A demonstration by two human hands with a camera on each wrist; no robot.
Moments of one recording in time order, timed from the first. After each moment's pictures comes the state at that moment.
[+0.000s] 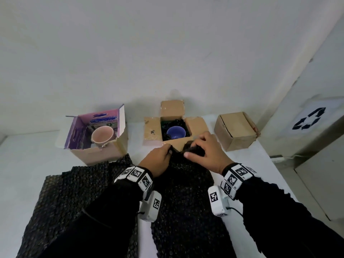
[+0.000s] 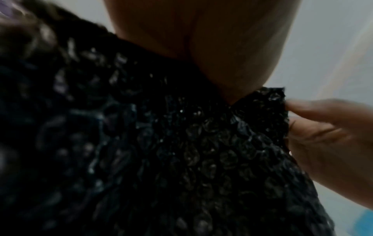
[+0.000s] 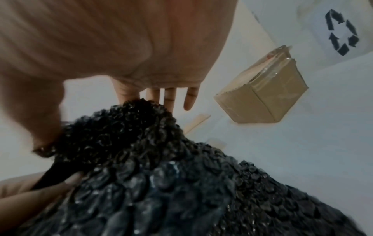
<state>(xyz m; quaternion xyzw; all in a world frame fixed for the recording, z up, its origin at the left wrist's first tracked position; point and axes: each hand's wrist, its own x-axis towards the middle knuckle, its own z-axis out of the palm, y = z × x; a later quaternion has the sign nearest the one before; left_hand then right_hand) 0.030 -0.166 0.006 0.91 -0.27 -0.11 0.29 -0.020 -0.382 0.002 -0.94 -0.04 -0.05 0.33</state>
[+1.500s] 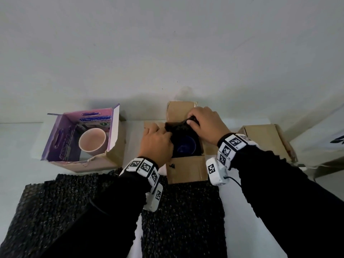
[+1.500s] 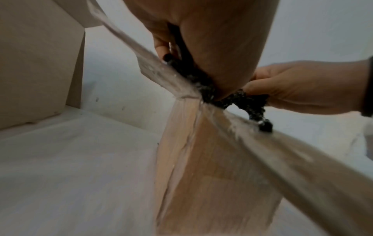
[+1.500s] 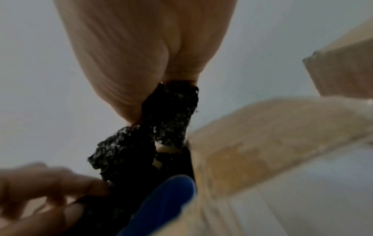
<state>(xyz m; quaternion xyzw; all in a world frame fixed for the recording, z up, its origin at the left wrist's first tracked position) 0.149 -0.201 -0.017 0.98 -0.21 0.05 0.04 0.178 -0.402 -0.001 -0.98 -0.12 -0.03 0.18</state>
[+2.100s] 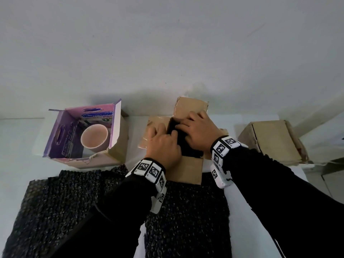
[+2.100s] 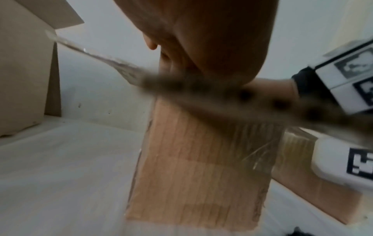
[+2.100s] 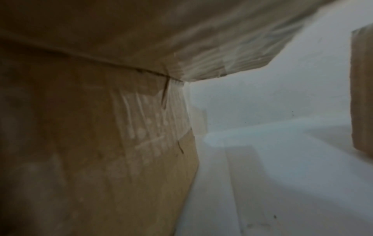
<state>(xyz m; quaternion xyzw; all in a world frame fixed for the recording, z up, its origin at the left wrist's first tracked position) 0.134 -0.214 -0.021 0.98 -0.19 0.03 -0.03 0.174 -0.376 -0.033 -0.96 -0.29 -0.05 -0.03</state>
